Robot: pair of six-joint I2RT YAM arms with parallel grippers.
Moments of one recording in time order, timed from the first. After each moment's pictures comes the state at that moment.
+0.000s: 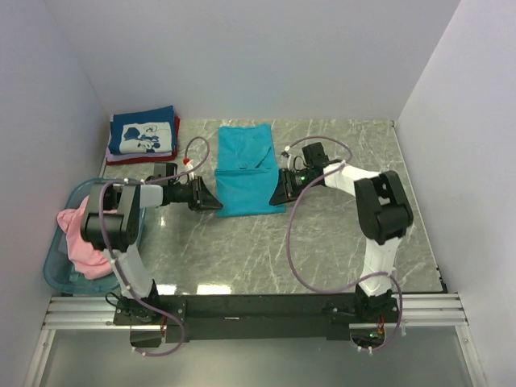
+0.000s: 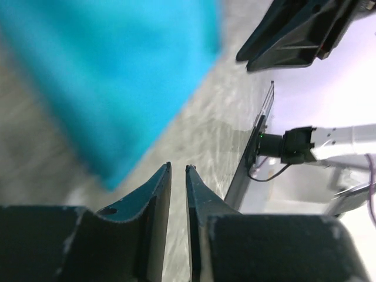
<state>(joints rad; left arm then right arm) -0.06 1.87 0.87 0.05 1.07 -0.41 0.32 1.99 1.26 -0.36 -0.85 0.19</state>
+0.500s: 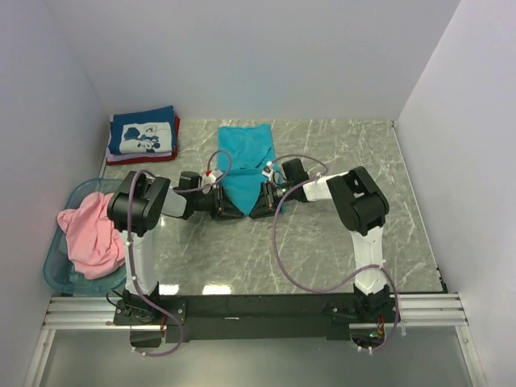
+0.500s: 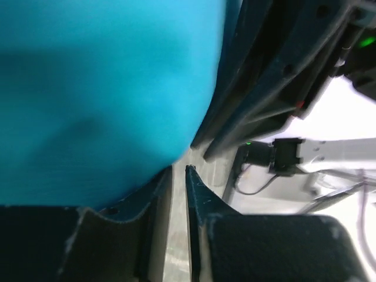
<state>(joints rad) -0.26 2.03 0.81 0.54 1.04 -0.75 0.44 2.12 1.16 0.10 -1.00 0.58</state>
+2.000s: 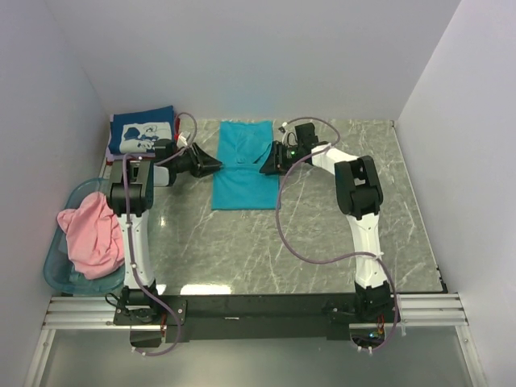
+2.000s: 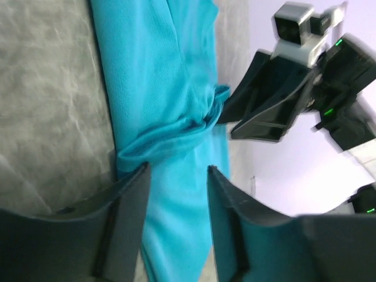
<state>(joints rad) -0.01 2.35 1.34 0.58 1.01 -0.90 0.28 2.39 1.76 -0.23 -0.82 0.40</state>
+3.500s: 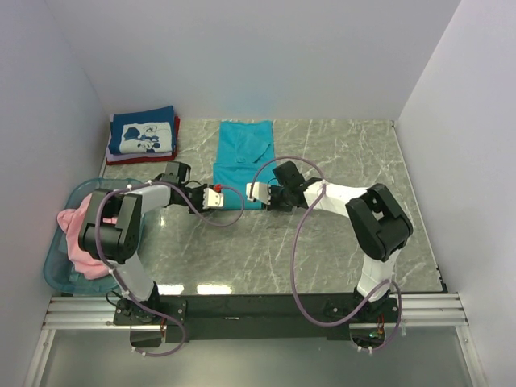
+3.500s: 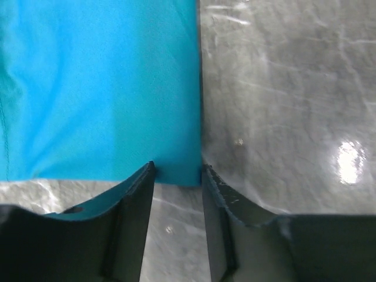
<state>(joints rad) -0.18 1.73 0.89 -0.23 0.75 1.37 0.59 1.82 1.07 -0.23 -0.20 -0.95</state>
